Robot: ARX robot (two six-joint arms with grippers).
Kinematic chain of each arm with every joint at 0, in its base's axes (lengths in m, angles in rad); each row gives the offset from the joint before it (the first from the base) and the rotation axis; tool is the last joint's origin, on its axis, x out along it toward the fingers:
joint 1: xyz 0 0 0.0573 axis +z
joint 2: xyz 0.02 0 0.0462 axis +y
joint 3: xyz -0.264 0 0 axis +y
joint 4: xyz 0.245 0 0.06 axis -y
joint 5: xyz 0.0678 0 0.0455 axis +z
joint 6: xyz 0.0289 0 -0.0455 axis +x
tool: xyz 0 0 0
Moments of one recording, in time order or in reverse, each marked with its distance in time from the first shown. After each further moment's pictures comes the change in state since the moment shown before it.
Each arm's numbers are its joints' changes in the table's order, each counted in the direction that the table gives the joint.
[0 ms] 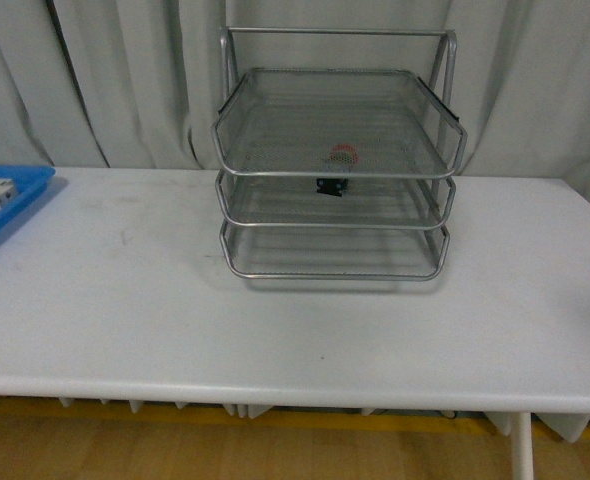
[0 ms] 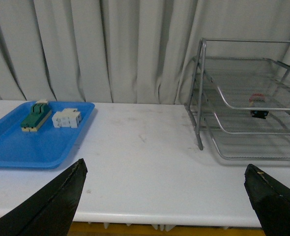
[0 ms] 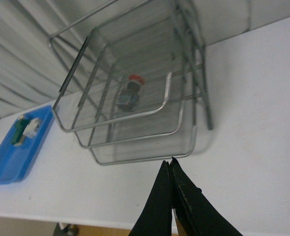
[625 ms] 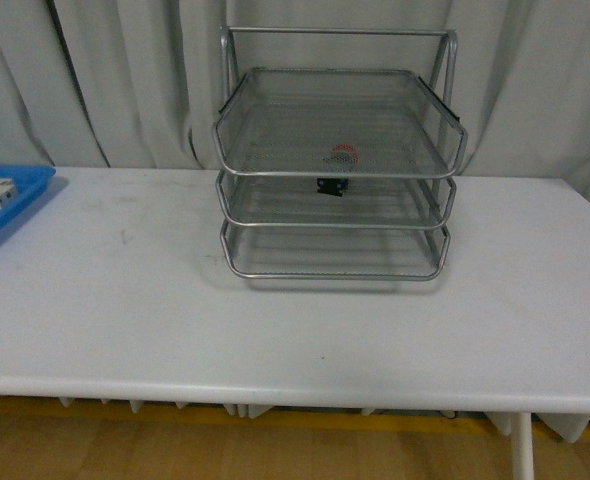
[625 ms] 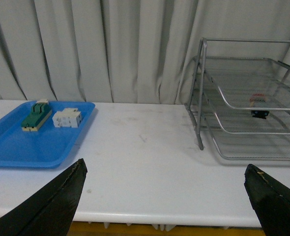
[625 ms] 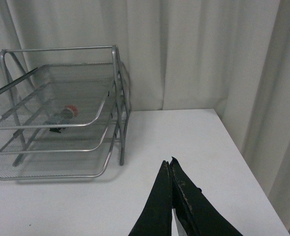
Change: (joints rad) left arm 0.000 0.000 0.000 0.000 0.000 0.000; right arm -0.032 -0.611 0.540 0.262 -0.268 -0.362
